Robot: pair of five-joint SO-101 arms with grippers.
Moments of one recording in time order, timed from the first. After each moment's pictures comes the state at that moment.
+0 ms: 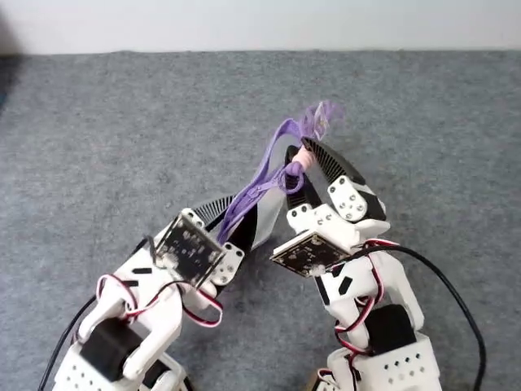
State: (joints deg) left arm 31.6 -79.2 57.8 50.2 -7.4; right arm -19.3 -75.0 64.0 15.6 38.6
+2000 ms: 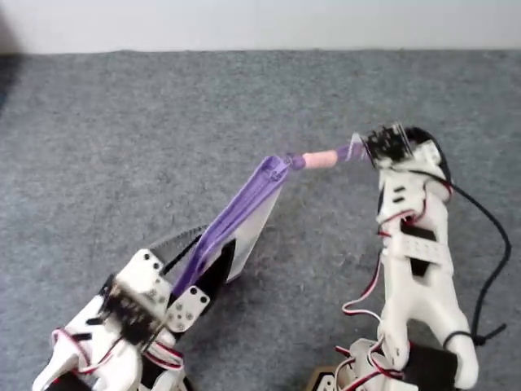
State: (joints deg) left arm 29.0 -100.1 57.6 67.5 -7.6; right arm 14.0 -18.1 58.2 -17.8 38.7
